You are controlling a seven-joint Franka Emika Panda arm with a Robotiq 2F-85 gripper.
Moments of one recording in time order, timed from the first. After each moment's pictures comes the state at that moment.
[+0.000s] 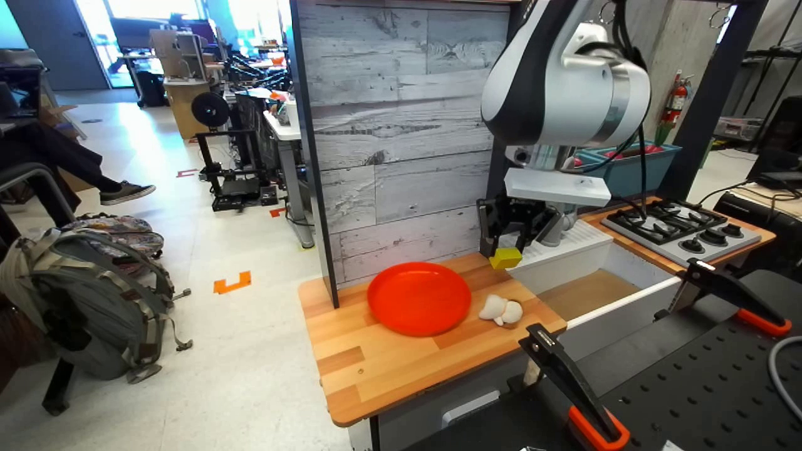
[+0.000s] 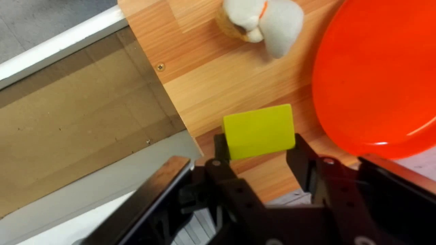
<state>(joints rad) -0.04 0.77 0.02 -2.04 0.23 2.87 0.13</state>
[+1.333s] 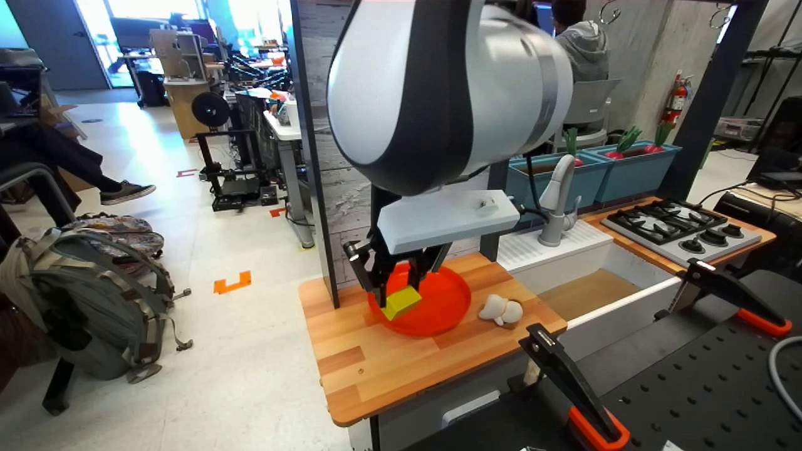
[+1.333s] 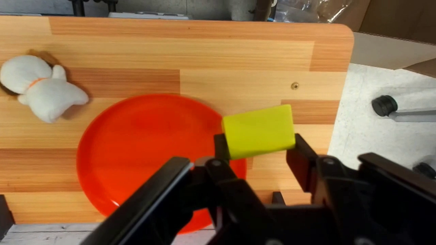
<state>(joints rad) 0.40 0.67 0.00 -2.16 0.04 2.93 0.27</state>
